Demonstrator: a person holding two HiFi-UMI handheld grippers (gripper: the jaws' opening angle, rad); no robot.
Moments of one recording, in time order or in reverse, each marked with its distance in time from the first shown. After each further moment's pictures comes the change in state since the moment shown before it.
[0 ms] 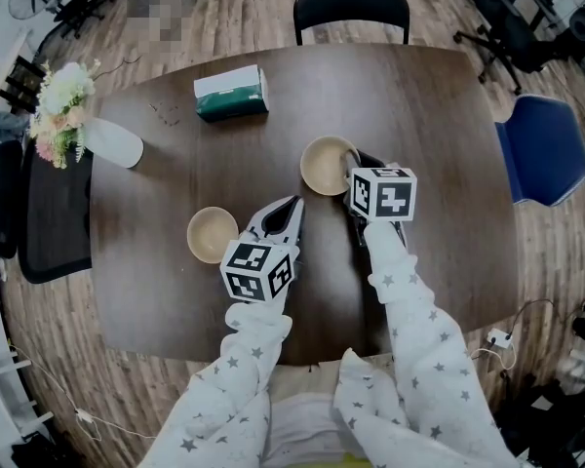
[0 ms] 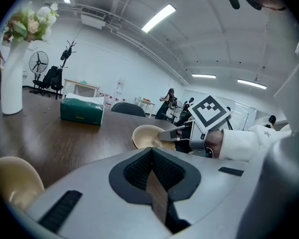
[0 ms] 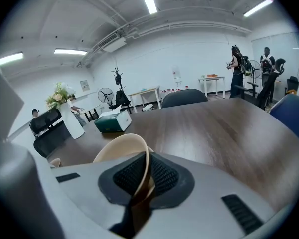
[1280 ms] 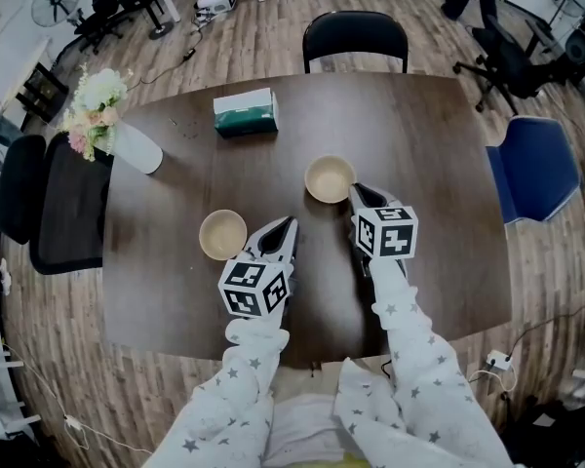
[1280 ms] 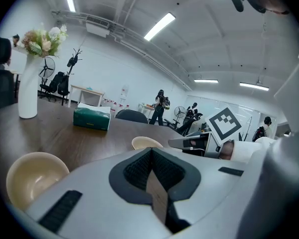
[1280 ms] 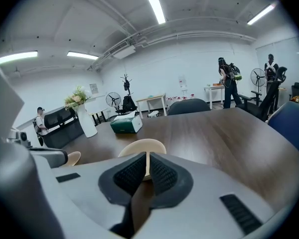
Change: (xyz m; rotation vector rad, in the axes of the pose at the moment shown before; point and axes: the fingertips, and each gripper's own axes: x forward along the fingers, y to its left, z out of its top) left arm -0.051 -0.015 0.004 -0.015 -0.074 0.048; right arm -0.063 0.023 -0.016 -0.070 -0.079 0.046
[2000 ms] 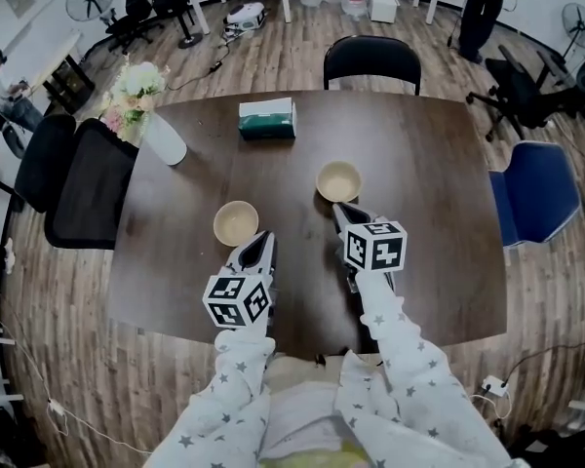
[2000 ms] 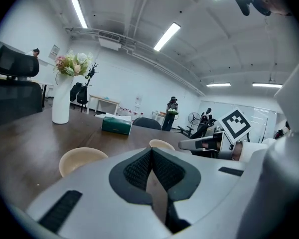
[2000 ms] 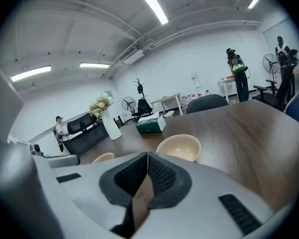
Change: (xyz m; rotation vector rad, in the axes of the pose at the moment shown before) left arm -0.081 0.020 -0.007 -0.027 -0.100 0.176; right arm -0.029 0.073 -0.011 0.026 -0.022 0.211
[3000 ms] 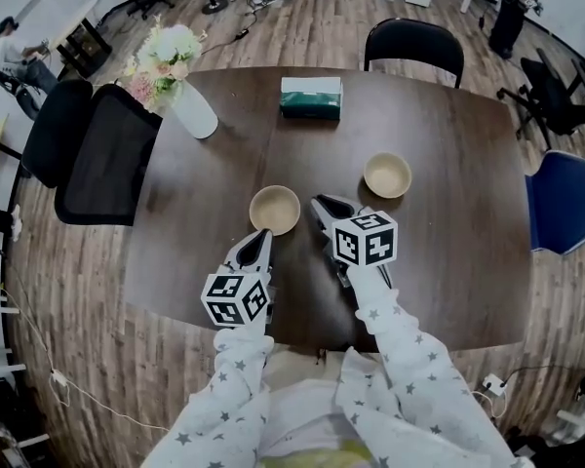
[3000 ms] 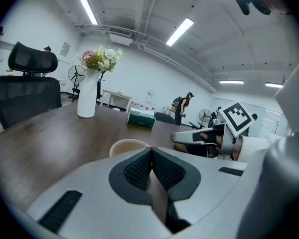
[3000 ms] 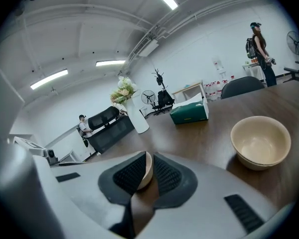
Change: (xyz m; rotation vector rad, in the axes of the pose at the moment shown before) left arm -0.041 0.097 -0.015 -0.062 0.066 0.113; right arm 0.087 0.123 -0.022 -0.015 0.085 0.263
